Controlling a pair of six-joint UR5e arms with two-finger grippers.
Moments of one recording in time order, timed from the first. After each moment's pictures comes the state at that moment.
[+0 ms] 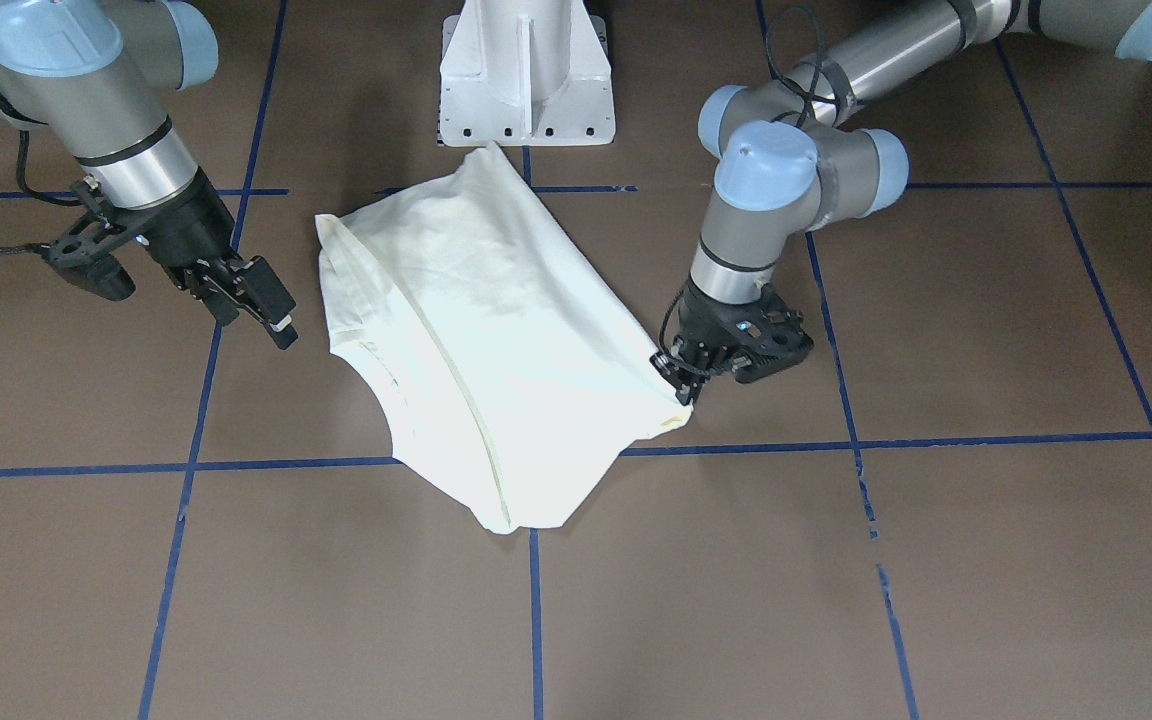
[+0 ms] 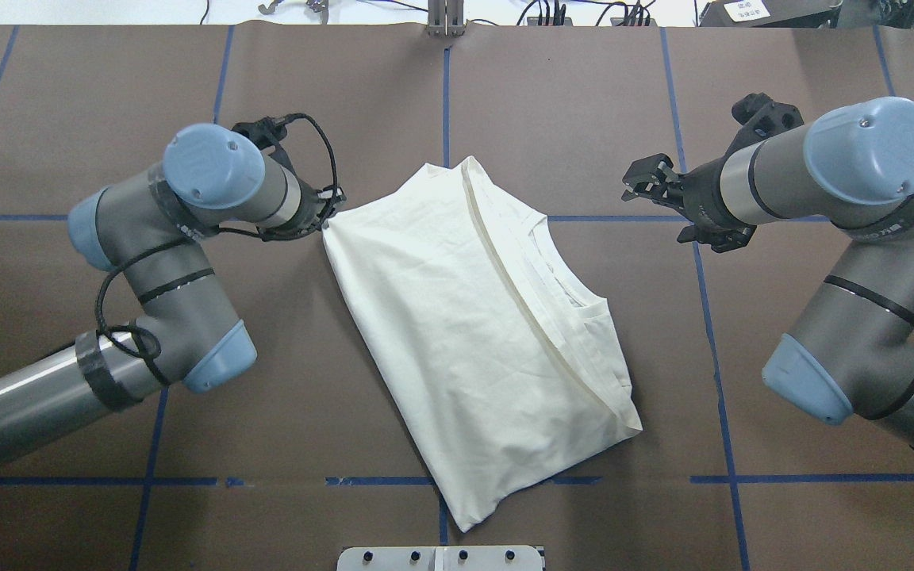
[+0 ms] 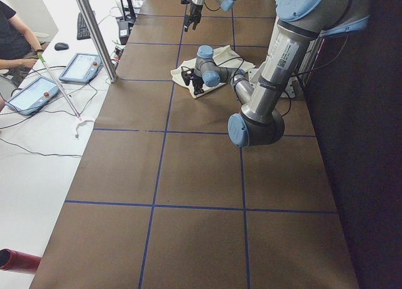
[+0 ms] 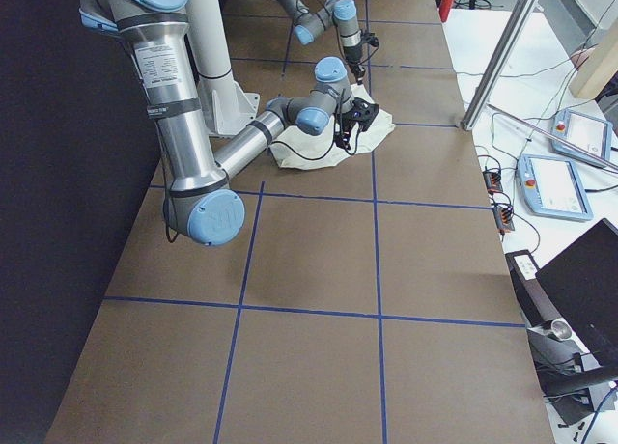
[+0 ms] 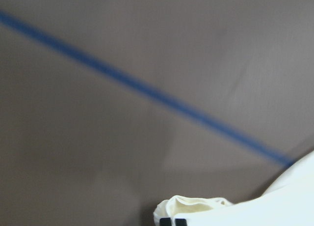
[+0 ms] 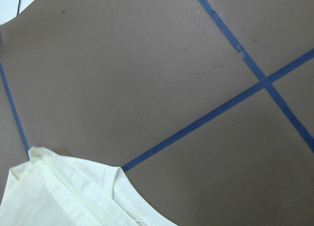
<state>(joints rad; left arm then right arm) -0.70 -2.21 -1.44 -1.99 -1.78 -1.58 0.76 -1.29 1.93 -1.23 1.88 1.68</state>
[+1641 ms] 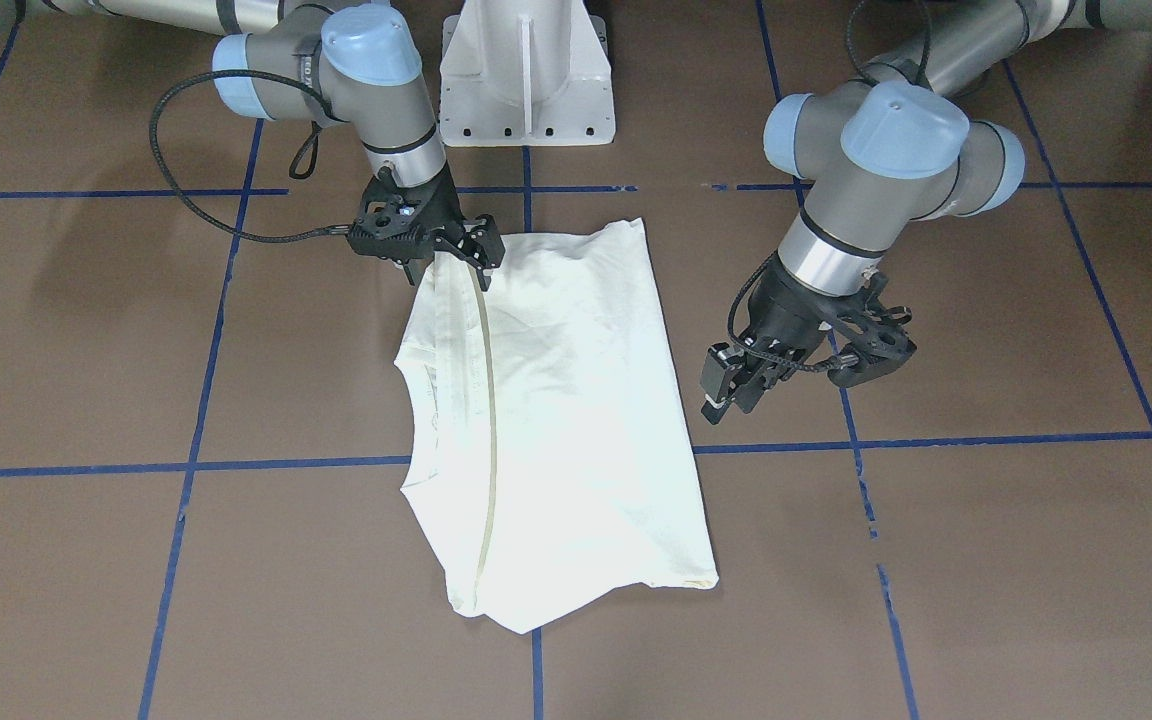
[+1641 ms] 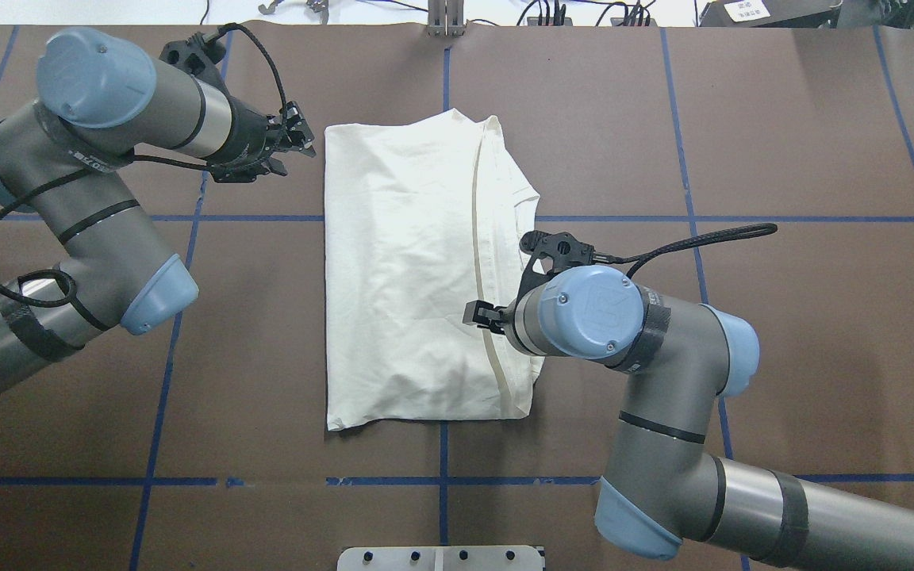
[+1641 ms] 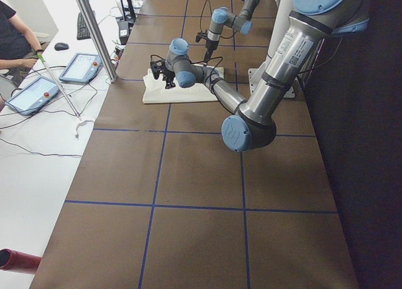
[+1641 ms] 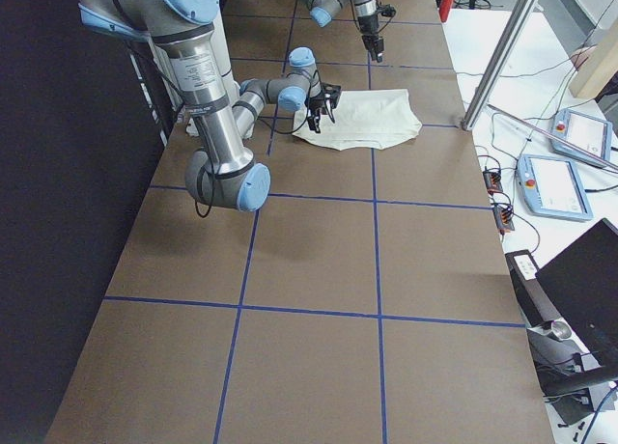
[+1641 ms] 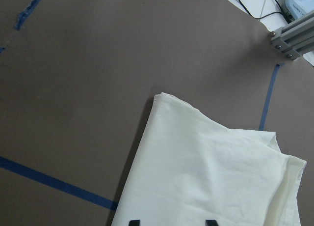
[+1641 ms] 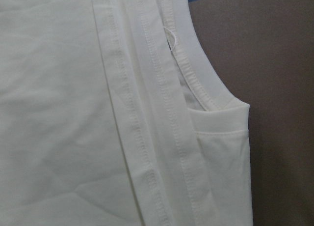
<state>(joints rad) -0.81 -2.11 -1.62 -2.08 -1.92 -1.60 0.39 -1.05 1.77 -1.41 1.64 1.51</state>
